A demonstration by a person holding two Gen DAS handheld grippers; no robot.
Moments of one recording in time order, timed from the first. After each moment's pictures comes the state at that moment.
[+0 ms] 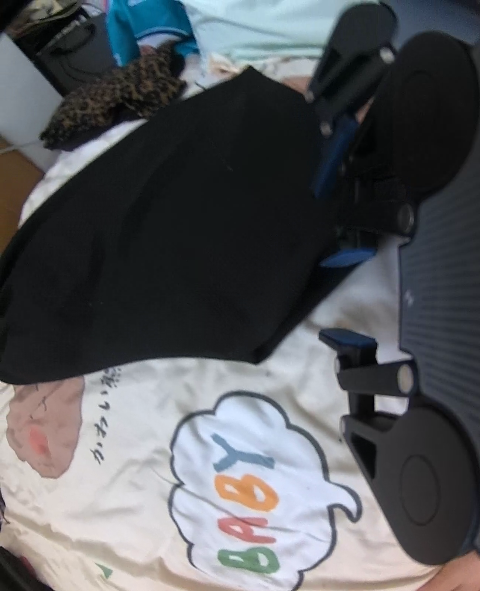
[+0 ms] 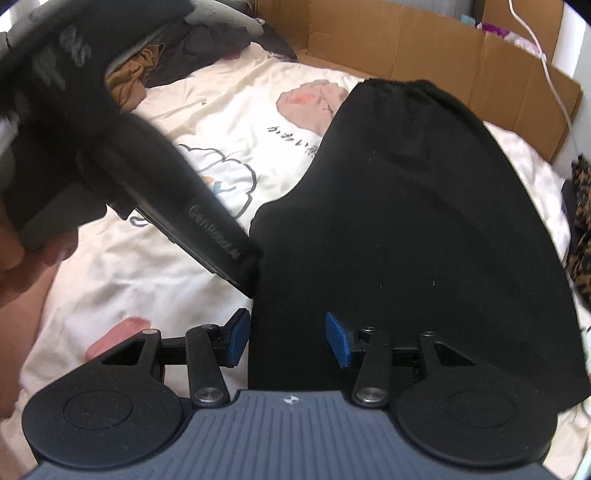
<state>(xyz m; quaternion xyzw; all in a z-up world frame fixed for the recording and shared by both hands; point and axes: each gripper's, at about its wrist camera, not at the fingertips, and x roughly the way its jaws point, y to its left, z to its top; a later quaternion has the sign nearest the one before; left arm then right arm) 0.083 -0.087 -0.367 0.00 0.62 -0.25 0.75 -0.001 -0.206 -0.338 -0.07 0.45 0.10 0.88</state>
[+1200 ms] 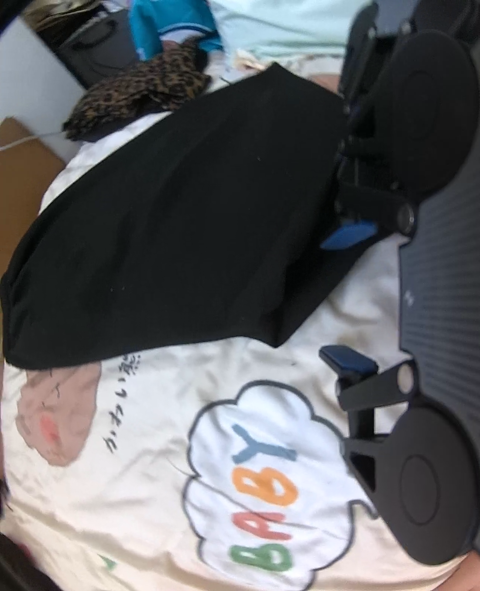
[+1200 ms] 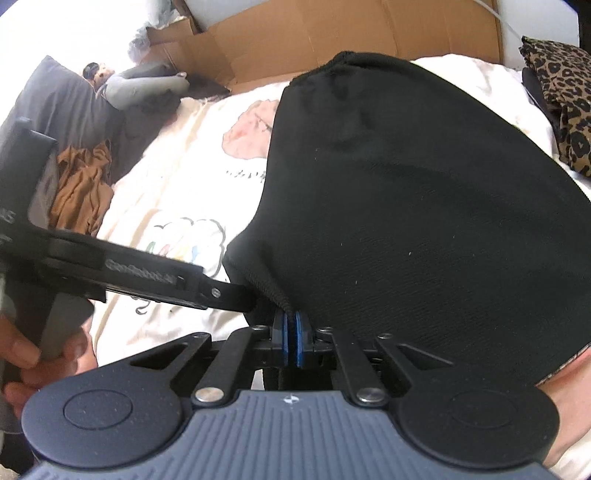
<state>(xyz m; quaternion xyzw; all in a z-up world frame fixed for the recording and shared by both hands) 0.087 -0.070 -0.368 0.00 0.60 -0.24 0.76 0.008 -0.279 -0.337 0.18 0.44 0.07 0.88</state>
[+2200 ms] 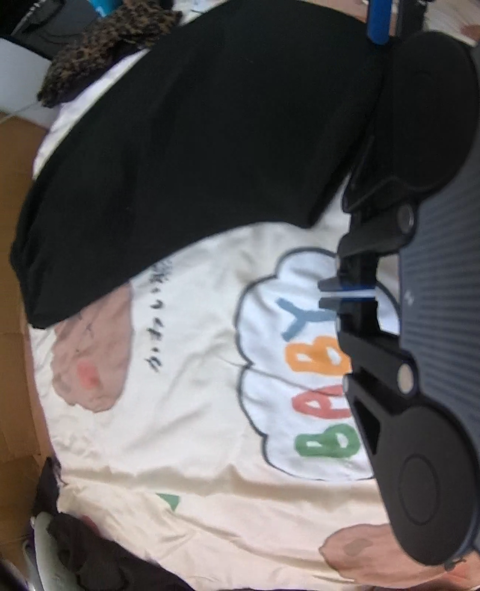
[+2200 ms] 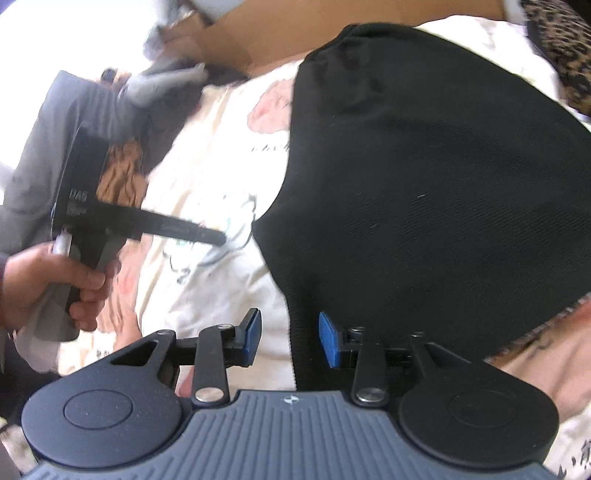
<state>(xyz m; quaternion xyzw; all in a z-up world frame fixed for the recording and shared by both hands) 0.118 -0.057 -0.350 0.13 0.56 -0.19 0.80 -0.027 -0.299 -0.339 0.26 0.45 0.11 0.85</state>
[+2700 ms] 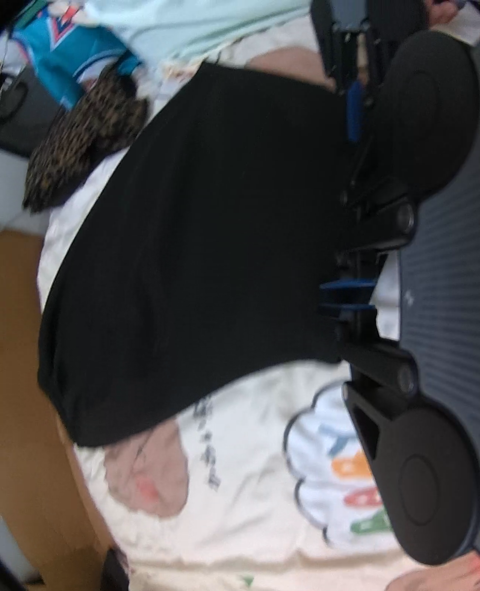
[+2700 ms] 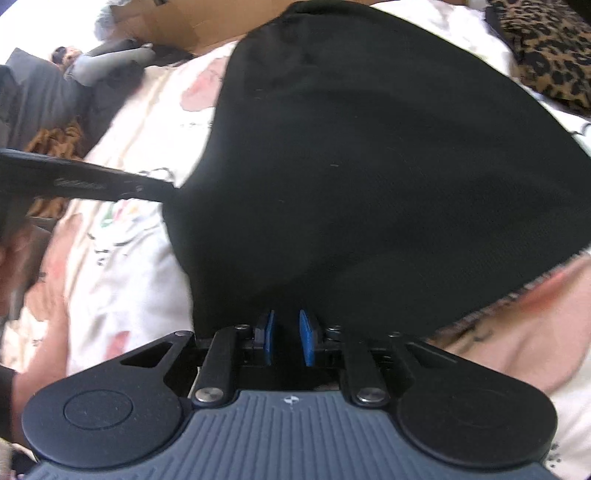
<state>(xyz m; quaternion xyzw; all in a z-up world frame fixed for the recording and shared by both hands) 0.072 -0.131 -0.347 0.17 0.53 -0.32 0.77 -0.020 -0.311 -0.377 0.20 0.50 0.03 0.84</state>
